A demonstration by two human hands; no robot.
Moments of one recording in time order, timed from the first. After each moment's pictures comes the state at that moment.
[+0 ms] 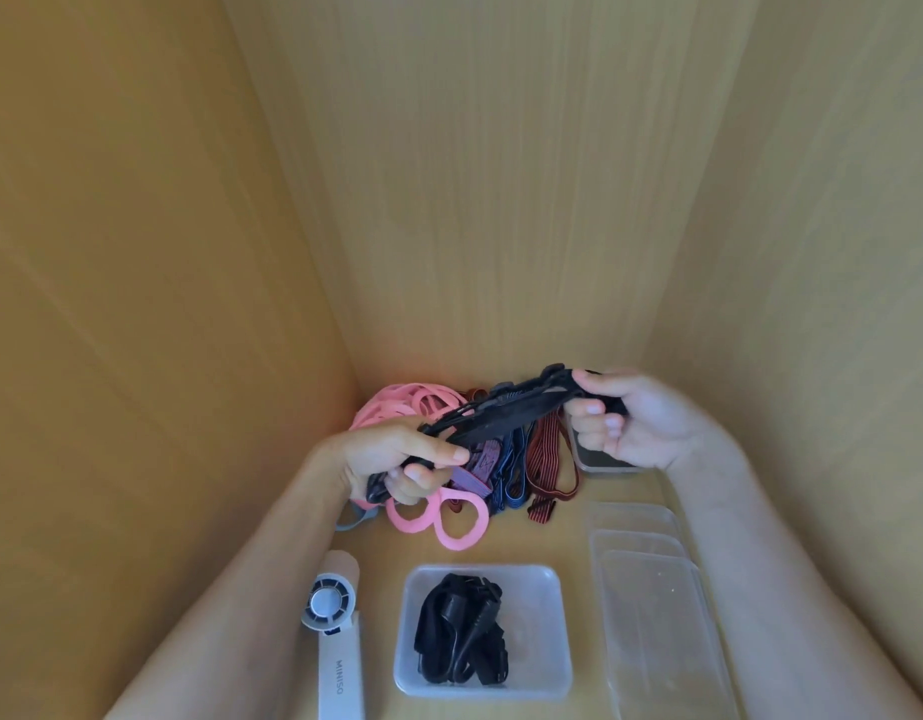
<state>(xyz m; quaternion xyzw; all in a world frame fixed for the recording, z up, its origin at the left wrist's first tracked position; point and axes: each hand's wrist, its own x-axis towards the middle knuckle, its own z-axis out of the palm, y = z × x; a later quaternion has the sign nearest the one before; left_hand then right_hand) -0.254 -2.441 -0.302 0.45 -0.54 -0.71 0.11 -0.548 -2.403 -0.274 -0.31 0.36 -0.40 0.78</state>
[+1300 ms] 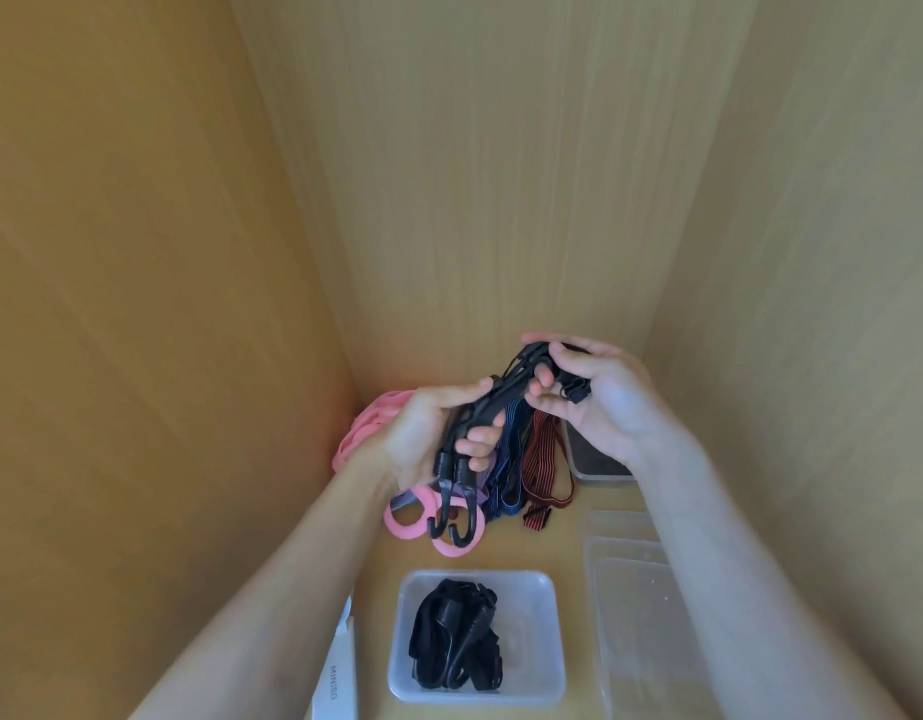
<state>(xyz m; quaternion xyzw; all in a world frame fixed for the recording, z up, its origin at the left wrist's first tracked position) -0.313 -2.425 -0.260 0.36 -0.42 -0.79 0.26 -0.507 -2.405 -0.243 -0.36 0.38 -0.55 0.65</state>
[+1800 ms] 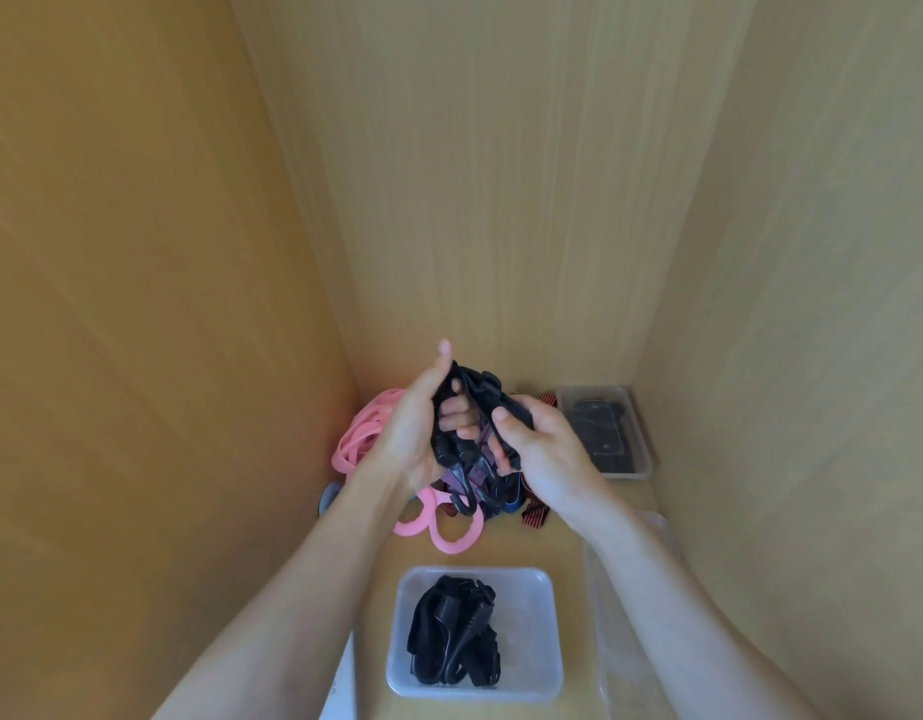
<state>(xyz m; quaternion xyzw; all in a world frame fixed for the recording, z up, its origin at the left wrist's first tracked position) -0.312 -2.430 -0.280 0.35 -0.31 -0.77 0.44 -0.454 -2.377 -0.291 -0.50 0.50 -0.47 0.52</state>
